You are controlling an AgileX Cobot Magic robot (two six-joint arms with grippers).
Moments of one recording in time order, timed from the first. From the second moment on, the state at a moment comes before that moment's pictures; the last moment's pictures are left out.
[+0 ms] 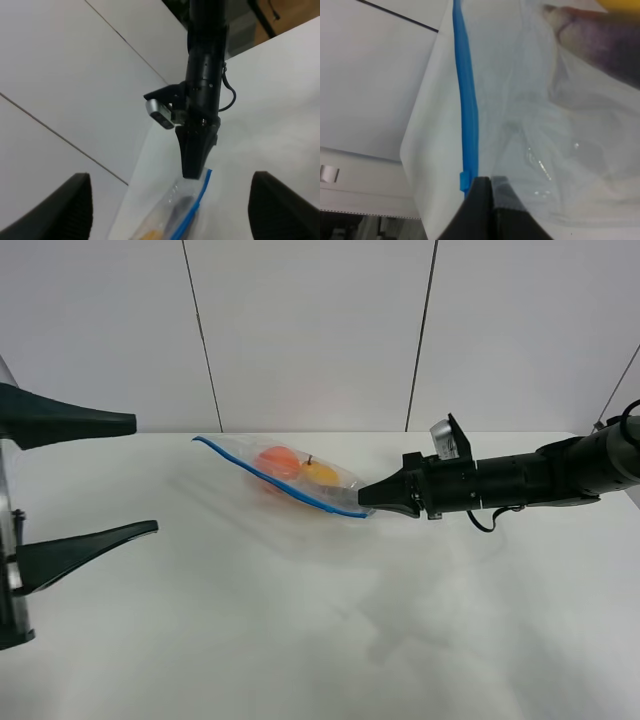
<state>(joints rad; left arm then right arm) 0.01 0.85 -0.51 -1.46 0.92 2.46 0.06 2.00 -0.96 1.59 1.07 -1.35</state>
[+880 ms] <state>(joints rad) -0.46 1.60 -0.79 -1.72 0.41 2.98 0.06 2.00 -0.96 1.58 1.06 -1.35</state>
